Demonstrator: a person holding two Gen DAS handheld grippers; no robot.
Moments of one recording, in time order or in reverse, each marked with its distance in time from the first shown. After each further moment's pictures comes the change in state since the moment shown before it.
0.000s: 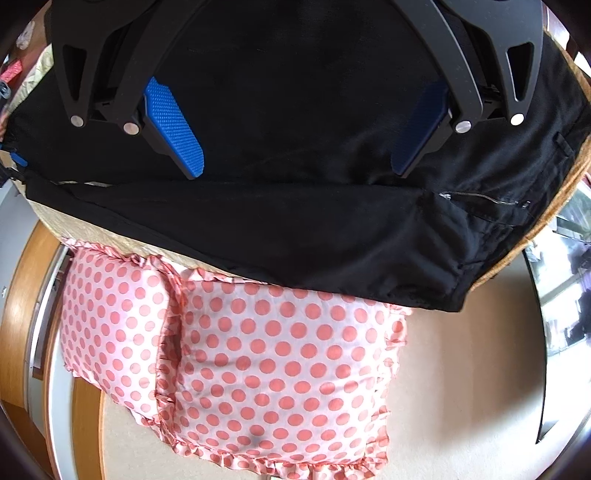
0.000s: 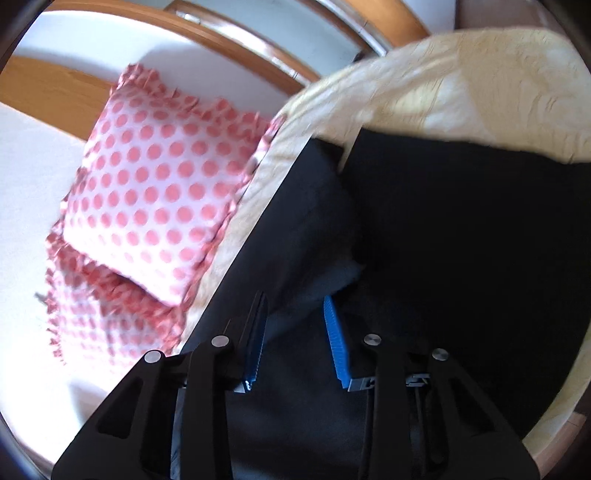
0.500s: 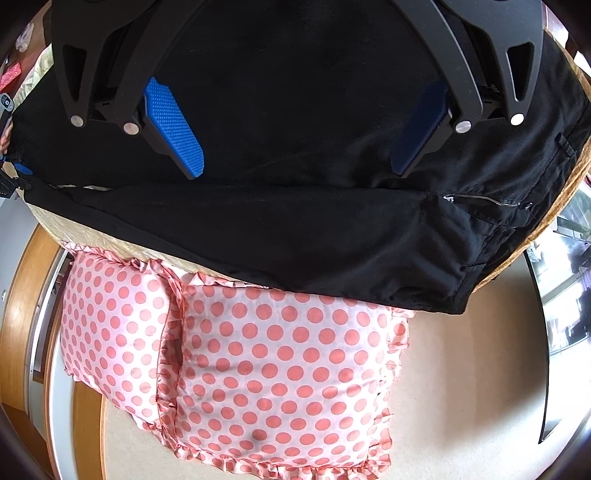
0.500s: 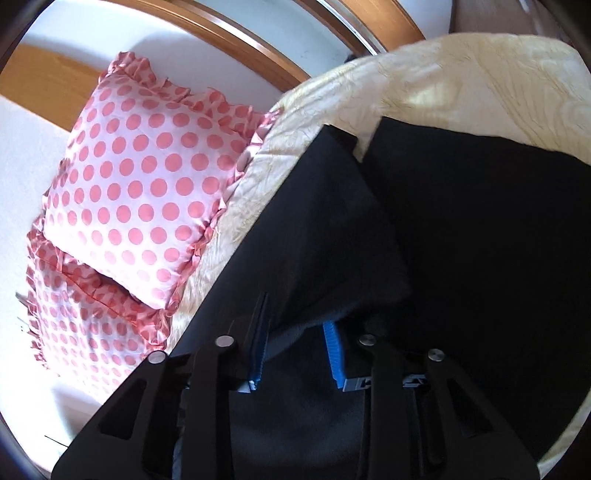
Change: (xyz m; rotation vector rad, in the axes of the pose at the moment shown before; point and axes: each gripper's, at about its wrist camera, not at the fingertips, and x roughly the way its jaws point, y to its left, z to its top) left arm 0.003 -0.002 -0.002 0.006 0.013 -0.006; right arm 0.028 0.018 0.002 -0.025 -0.040 -0.082
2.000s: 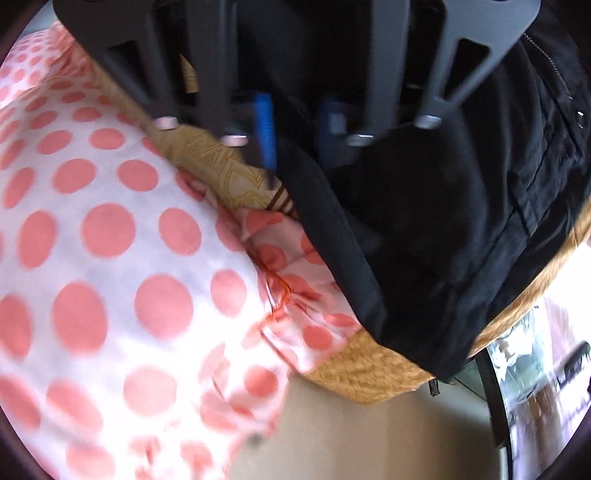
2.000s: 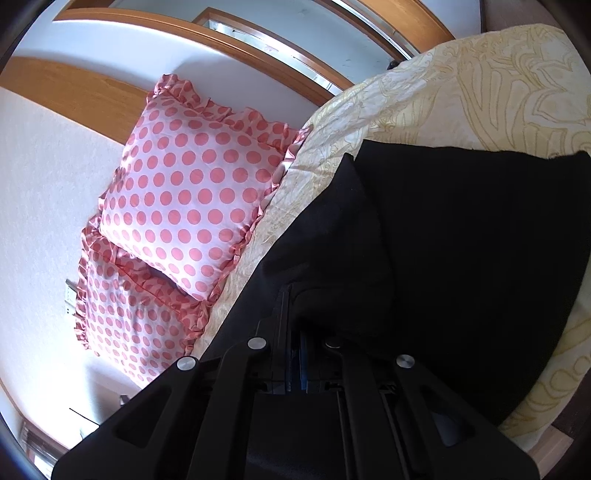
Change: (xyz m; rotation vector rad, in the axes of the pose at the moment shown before) left arm 0.248 0.156 0.175 -0.603 0.375 0.300; right arm -0.053 -0.048 -0.012 -0.024 -0.029 0.215
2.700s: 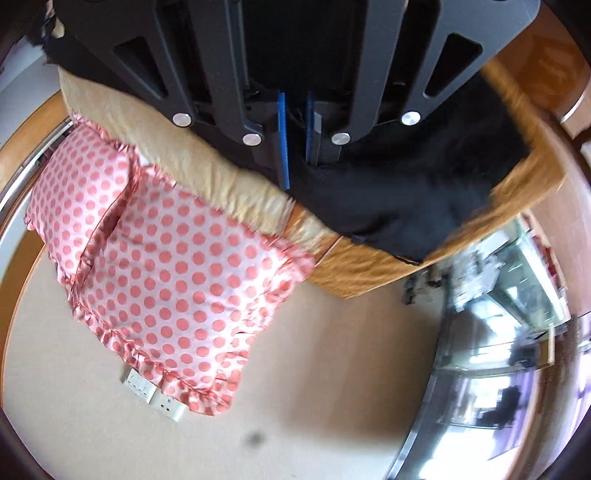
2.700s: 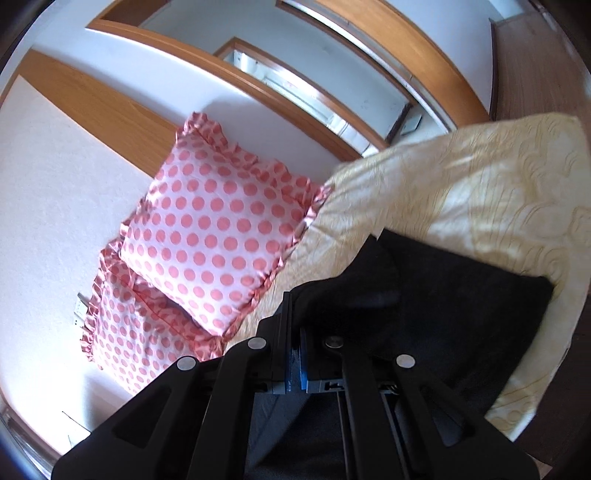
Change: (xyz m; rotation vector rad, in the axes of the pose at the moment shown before) left arm -0.246 0.194 -0.209 0.125 -0.433 -0.306; right arm -0.041 0.020 0.027 -0.069 -0.163 0.031
